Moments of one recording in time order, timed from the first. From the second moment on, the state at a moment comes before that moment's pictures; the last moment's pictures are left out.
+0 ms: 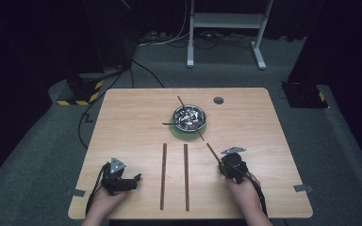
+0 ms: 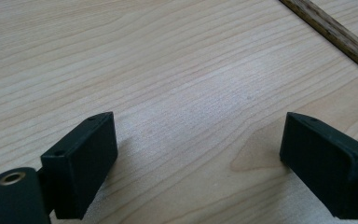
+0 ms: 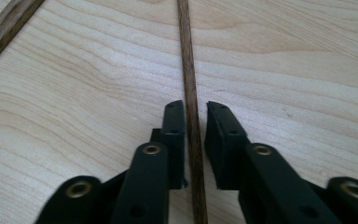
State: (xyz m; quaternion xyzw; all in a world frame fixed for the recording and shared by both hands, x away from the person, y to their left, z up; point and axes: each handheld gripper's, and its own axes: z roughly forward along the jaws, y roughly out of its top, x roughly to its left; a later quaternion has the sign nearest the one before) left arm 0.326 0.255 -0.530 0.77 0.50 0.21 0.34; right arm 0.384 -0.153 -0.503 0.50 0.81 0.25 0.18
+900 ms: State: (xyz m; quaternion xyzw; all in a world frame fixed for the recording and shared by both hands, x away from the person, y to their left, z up) left arm 0.326 0.255 -0.530 0.77 0.50 0.21 0.34; right arm 0.398 -0.135 -0.463 0.47 0.81 0.27 0.22
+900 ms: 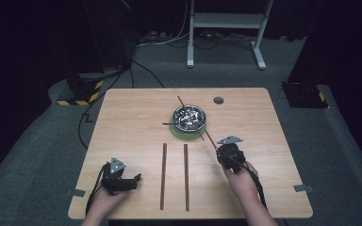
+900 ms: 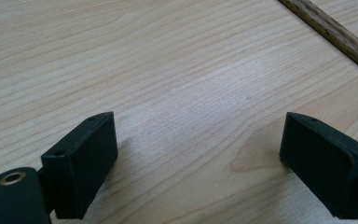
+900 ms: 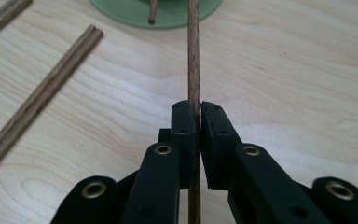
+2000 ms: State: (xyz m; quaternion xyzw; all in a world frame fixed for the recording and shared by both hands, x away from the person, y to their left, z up) left arm 0.326 0.255 -0.529 0.77 0.50 0.21 0.34; right arm 0.506 -0.066 -0.427 0.47 0.81 0.29 0.22
